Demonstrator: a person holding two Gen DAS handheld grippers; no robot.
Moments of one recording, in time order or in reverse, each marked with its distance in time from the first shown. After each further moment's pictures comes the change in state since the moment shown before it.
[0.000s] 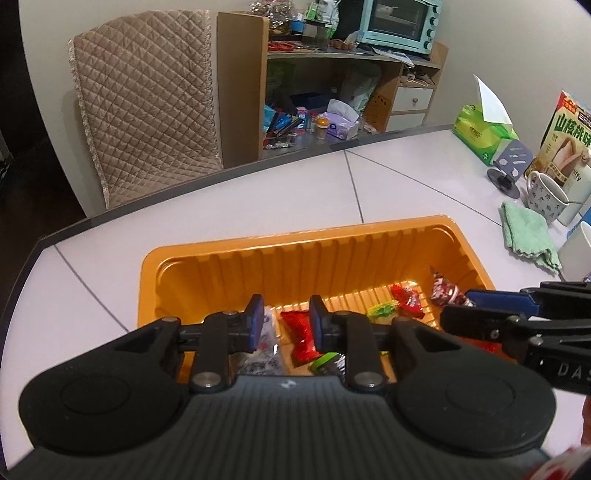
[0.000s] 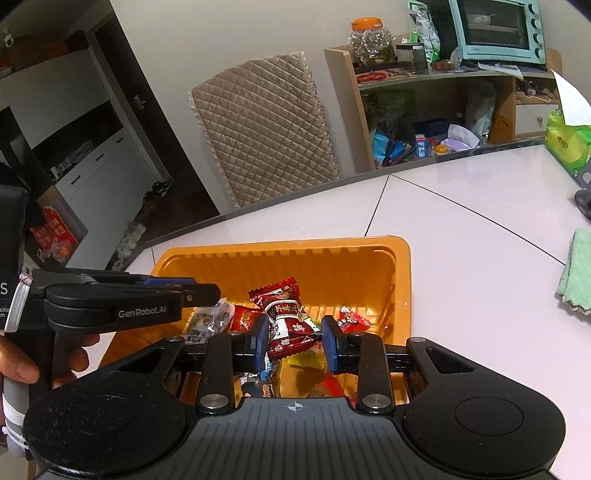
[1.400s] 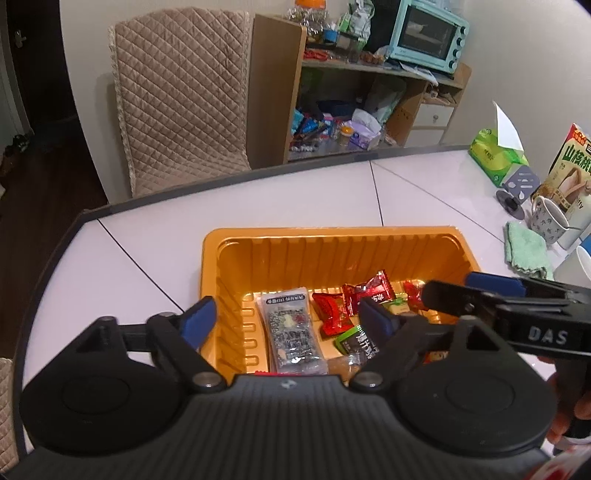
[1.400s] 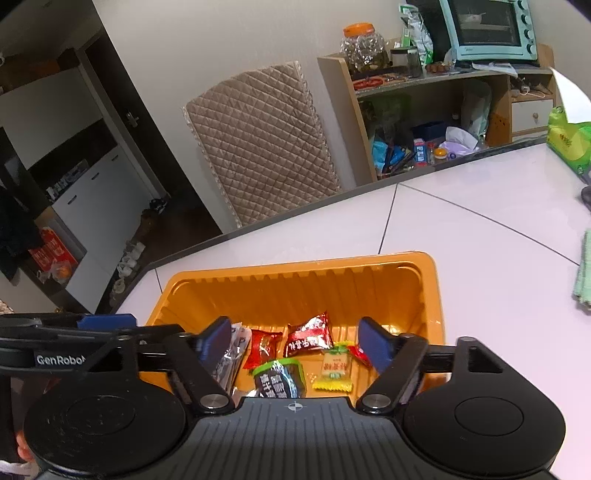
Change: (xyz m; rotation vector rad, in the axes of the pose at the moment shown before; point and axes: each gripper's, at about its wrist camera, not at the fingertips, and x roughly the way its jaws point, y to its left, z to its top) left arm -0.051 0.022 -0.010 -0.087 -0.018 0.041; right arm 0.012 0.014 0.011 0.049 -0.042 -0.002
